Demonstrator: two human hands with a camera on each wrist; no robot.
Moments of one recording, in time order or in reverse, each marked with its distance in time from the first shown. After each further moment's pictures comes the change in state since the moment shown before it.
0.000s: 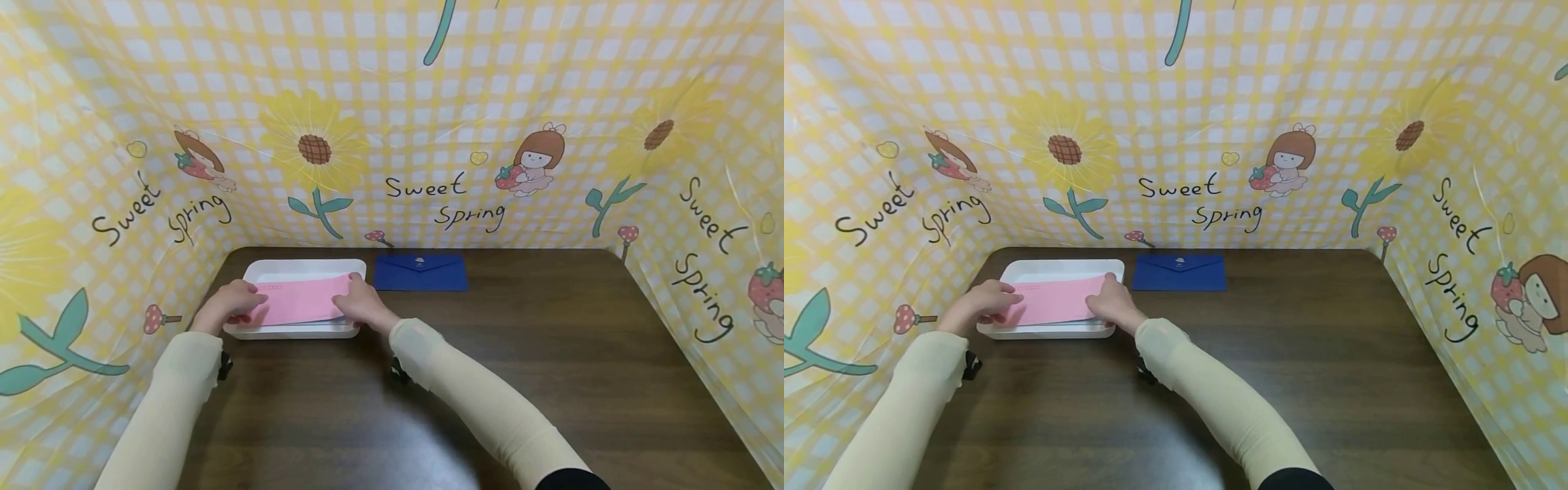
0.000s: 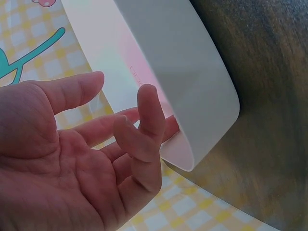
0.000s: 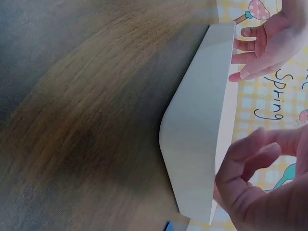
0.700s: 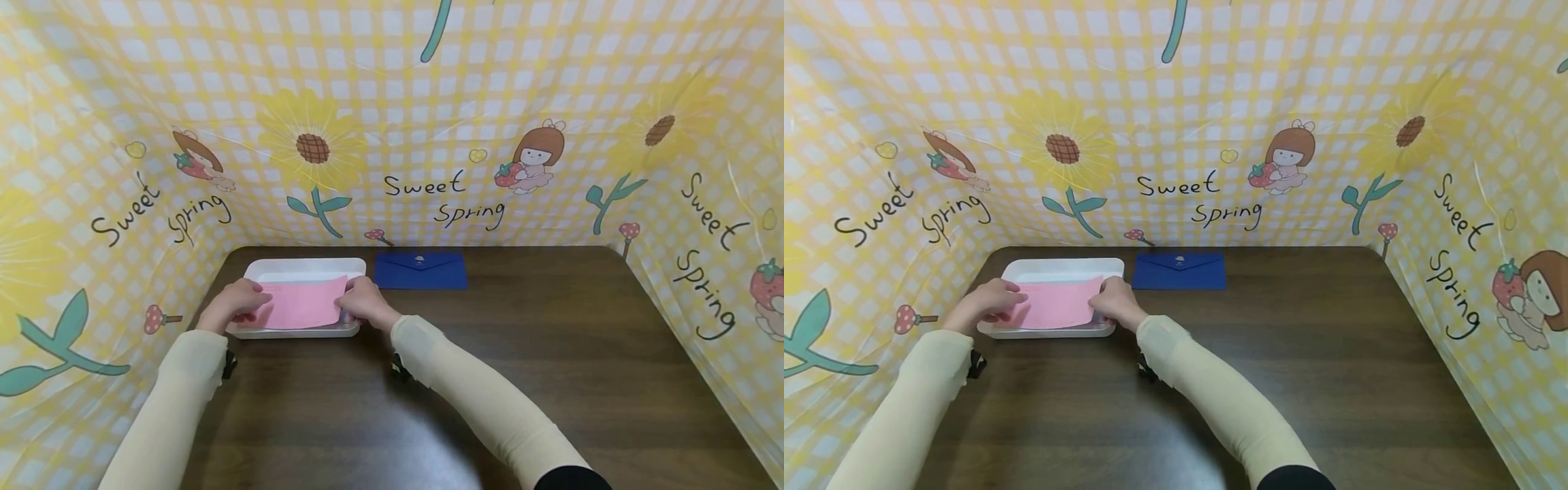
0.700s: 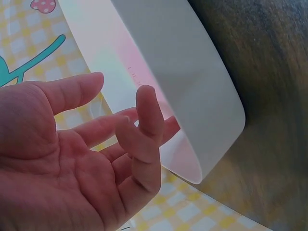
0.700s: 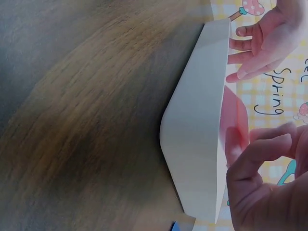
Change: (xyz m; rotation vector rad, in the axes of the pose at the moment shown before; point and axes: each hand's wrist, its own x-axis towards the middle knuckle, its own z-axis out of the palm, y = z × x) left_hand -0.007 0.010 0.004 -0.013 0.020 0.045; right_hand -0.002 0.004 -0.007 0.110 -0.027 -0.023
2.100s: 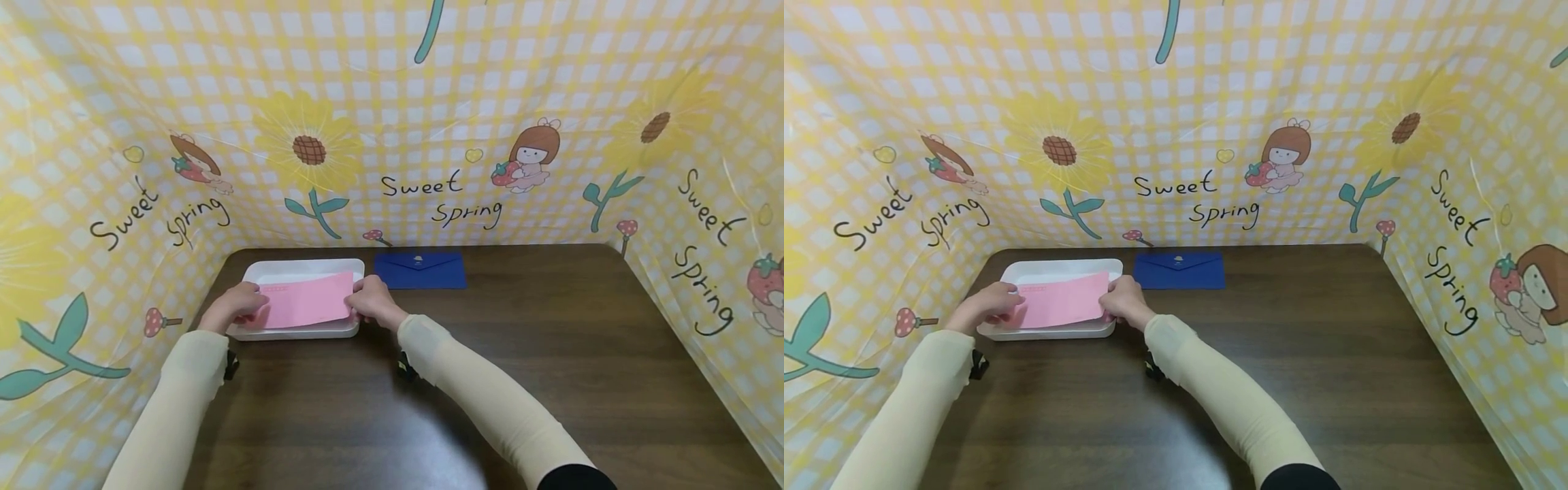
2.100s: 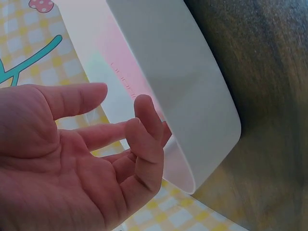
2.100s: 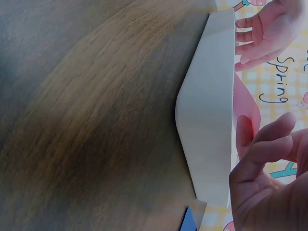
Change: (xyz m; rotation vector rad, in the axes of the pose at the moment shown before) left_hand 0.011 -0.007 0.003 0.008 -0.020 0.046; right_hand 0.003 0.012 -0.011 0.028 0.035 0.031
